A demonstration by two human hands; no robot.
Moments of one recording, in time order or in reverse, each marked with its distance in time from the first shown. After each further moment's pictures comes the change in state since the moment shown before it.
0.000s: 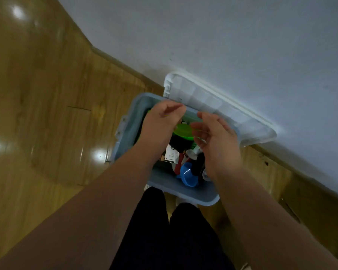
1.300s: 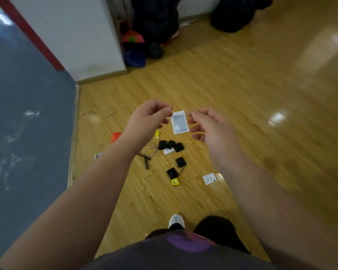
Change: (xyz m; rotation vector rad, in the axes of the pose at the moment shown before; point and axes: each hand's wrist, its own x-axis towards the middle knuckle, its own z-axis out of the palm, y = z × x) left_hand -1.039 -0.218 -0.190 -0.724 2.079 -0.160; right_hand -0.907 0.353 0.020 -1.348 -2.286 0.001
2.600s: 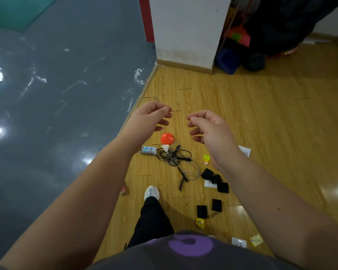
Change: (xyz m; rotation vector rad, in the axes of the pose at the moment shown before) left_hand 0.189 -0.095 -0.311 -0.148 0.480 -0.256; right_hand 0.258 -0.022 0.348 -0.229 -0.542 0.109
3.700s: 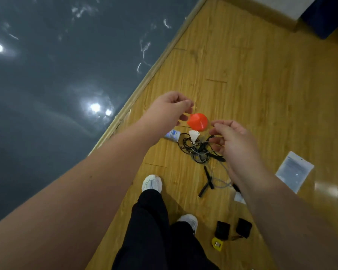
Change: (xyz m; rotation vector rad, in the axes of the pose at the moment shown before) left_hand 0.270 -0.296 -0.084 -0.046 0.037 -0.354; right_hand 0.298 0.263 0.175 -0.084 0.021 0.312
